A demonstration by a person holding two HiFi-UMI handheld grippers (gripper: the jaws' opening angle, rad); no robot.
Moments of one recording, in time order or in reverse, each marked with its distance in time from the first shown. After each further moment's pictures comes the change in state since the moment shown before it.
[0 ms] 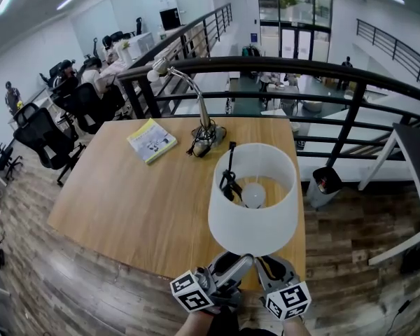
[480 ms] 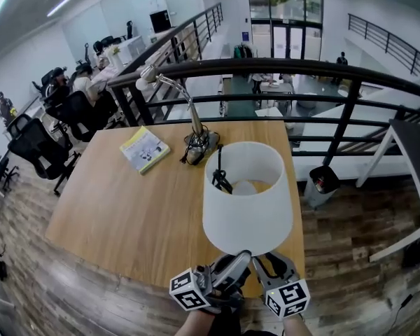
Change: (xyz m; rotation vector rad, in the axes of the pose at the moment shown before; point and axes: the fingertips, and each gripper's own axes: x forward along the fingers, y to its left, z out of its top) left arm 0.031 -0.006 0.026 -0.073 -0.027 -0.159; right arm 0.022 -0.026 0.010 0.014 0.036 -0.063
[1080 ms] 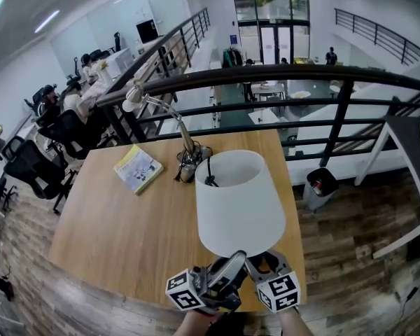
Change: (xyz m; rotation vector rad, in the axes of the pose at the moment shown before) left arm 0.034 0.027 0.031 -0.051 0.061 -0.029; right arm 0.057 -0.021 0.025 -0.002 0.076 -0.015
